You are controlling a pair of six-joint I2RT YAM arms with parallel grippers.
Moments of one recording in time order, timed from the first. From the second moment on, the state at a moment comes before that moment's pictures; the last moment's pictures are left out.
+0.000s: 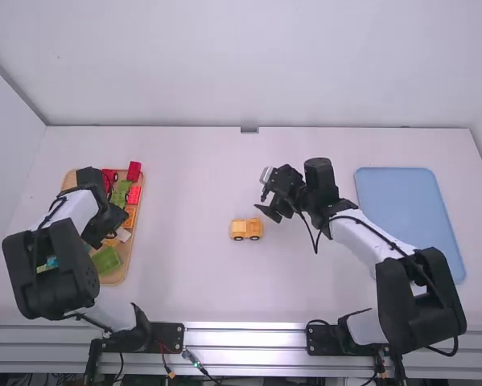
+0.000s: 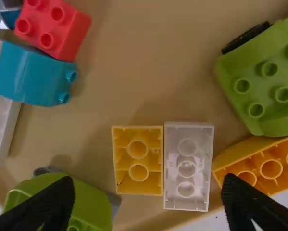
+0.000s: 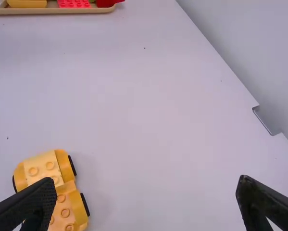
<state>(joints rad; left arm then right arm) 0.41 1.65 0.95 -0.70 -0.21 -0.63 0.32 1.53 0.79 0.07 -0.59 -0.71</state>
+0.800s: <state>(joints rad) 0.42 1.65 0.86 -0.62 -0.20 -0.60 0.32 1.53 0.79 0.05 -0.58 -0.71</state>
